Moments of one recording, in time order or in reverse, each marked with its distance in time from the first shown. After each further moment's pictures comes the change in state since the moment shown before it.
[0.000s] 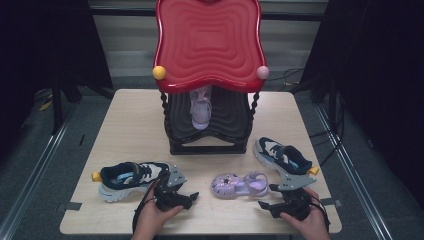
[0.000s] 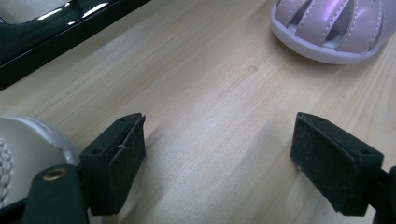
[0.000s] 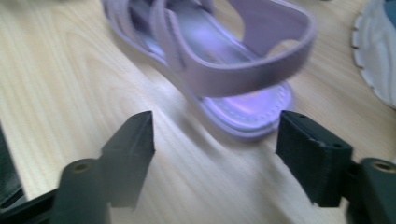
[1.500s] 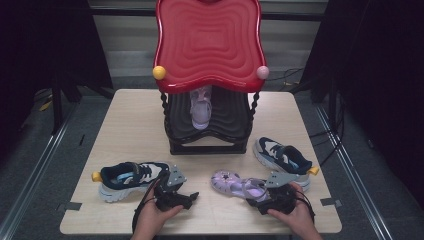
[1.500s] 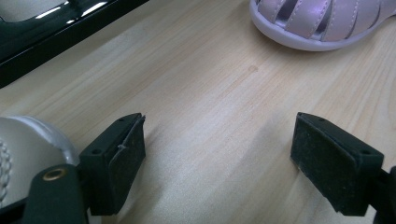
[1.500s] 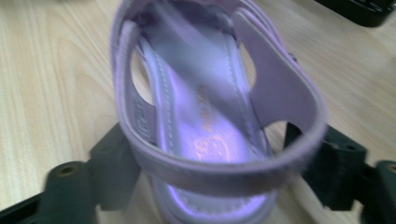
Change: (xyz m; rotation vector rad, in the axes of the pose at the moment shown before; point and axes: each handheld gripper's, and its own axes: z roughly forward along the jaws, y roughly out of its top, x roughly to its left) left arm 0.001 0.000 0.000 0.001 -0.006 -0.010; right arm 0.002 0.011 0.037 -0.032 0.050 -0.096
